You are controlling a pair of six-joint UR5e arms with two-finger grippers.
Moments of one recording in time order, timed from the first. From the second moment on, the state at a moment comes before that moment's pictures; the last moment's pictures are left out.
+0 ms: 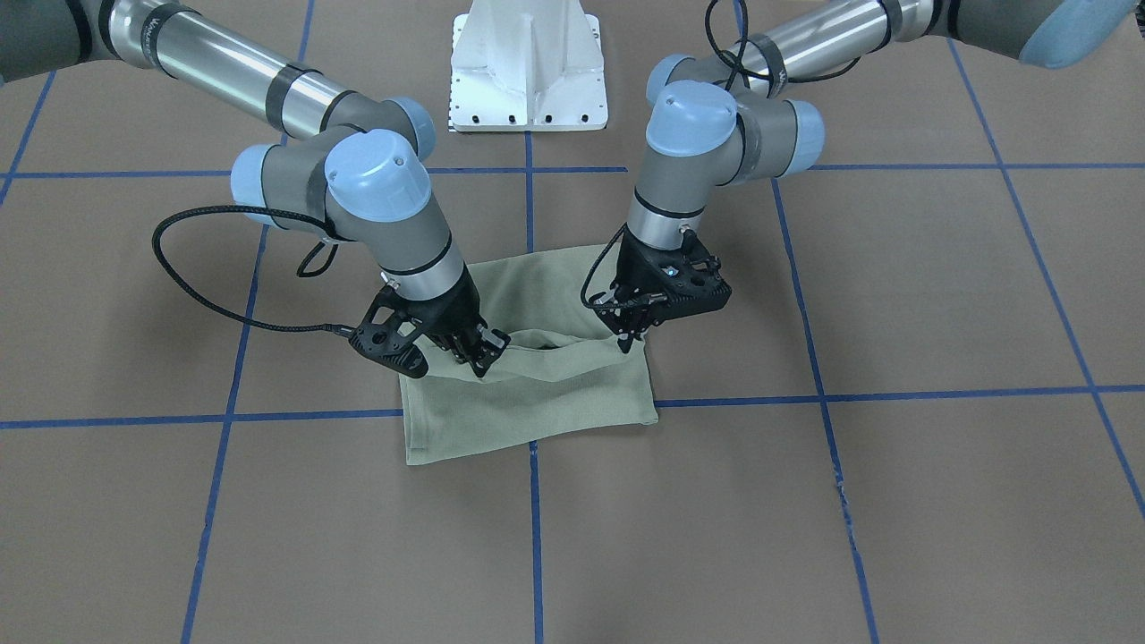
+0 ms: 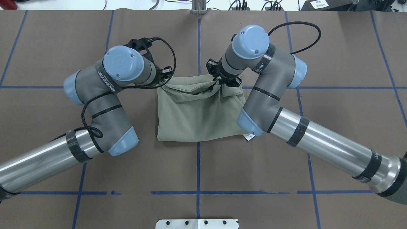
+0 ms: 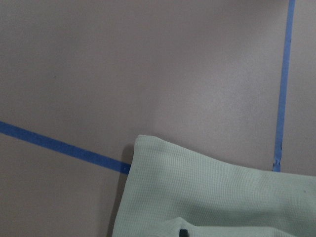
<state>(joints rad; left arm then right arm) -0.67 -2.25 -1.48 -1.92 -1.67 -1.46 0.69 -0.79 1.32 -1.17 1.91 1.71</state>
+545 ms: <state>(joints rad) -0.75 -2.26 -1.41 -1.96 -1.74 -1.33 0.74 -0.78 1.28 -1.16 1.92 1.66</state>
